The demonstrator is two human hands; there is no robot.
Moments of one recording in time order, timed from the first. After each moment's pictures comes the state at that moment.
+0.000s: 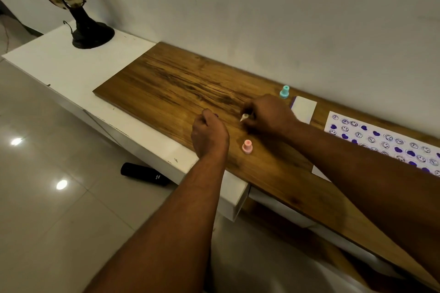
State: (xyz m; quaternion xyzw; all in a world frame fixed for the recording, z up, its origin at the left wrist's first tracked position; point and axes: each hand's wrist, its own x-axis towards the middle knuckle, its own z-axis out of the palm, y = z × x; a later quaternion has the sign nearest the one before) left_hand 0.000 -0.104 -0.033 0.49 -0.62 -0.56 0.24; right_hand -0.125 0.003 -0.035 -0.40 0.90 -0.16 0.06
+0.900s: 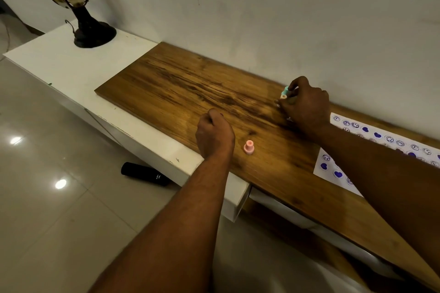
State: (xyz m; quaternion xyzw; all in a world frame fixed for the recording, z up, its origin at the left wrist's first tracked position) left_hand -0.002 -0.099 -0.033 0.48 -0.63 -0.56 0.25; right_hand -0.168 0.062 -0.050 -0.18 0.95 -0.23 -0.12
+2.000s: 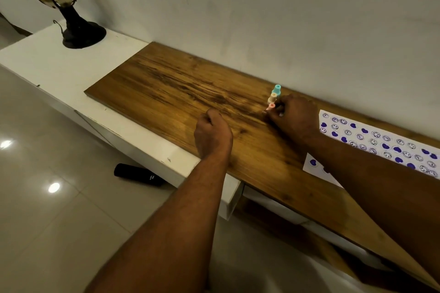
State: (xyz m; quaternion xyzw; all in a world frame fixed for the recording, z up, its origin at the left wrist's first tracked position) left_hand -0.012 -0.088 -0.046 0.47 -0.65 -0.55 0.24; right_hand -0.146 0.072 -0.056 -0.22 0.96 -0.19 -0.07
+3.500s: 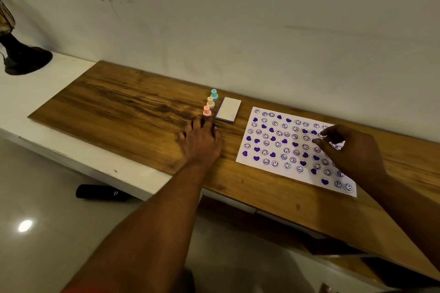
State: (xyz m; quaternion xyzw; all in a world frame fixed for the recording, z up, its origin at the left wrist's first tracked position) left_hand -0.040 -0.002 -0.084 0.19 -0.97 -0.14 0.07; right_hand -0.063 0.351 -0.024 -0.07 0.96 -0.25 -0.08
